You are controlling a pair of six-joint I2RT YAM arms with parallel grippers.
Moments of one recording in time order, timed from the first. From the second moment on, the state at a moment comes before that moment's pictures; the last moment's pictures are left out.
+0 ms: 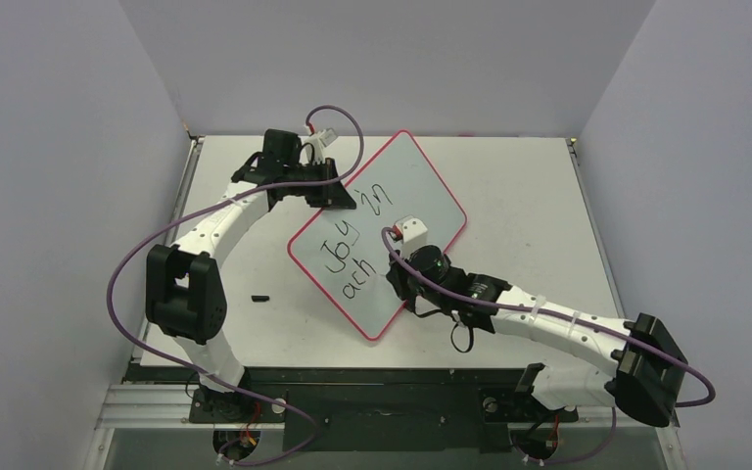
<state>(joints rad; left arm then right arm) -0.30 1.75 1.47 -0.47 0.69 -0.31 0.96 1.25 0.80 -0.14 0.23 0.30</state>
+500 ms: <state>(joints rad) -0.29 1.74 1.45 -0.45 0.70 -0.32 0.94 1.24 0.89 -0.16 0.26 0.28</state>
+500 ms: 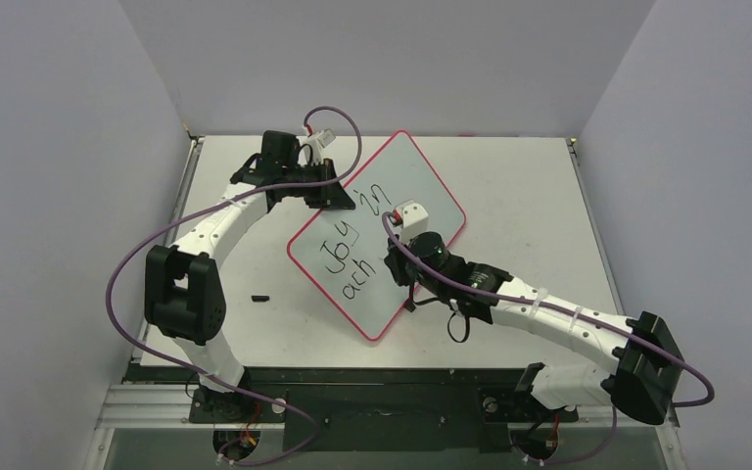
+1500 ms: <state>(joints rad) -0.29 1.74 1.45 -0.45 0.70 -0.32 0.92 1.39 0.98 -0.11 0.20 0.28</state>
